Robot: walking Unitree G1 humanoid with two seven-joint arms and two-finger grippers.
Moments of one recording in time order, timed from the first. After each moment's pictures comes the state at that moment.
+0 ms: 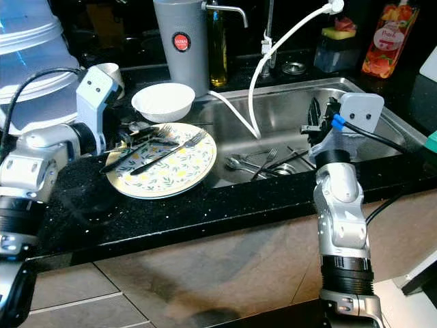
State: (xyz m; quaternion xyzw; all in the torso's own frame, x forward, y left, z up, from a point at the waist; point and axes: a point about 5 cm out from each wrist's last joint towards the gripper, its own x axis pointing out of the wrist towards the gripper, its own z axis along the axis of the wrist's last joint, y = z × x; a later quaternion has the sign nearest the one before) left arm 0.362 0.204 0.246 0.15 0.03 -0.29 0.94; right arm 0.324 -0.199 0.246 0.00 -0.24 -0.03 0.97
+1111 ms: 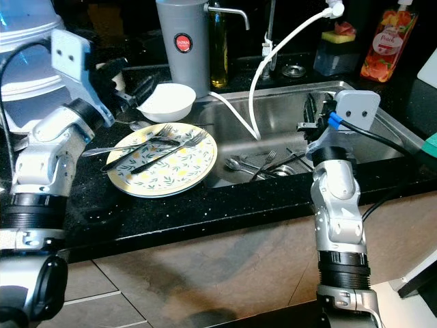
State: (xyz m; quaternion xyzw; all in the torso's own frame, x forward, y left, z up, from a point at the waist) left arm 0.363 0.181 0.287 0.05 -0.20 -0.23 0.95; right arm 0.327 -0.200 0.246 0.01 -0.25 -0.04 0.97
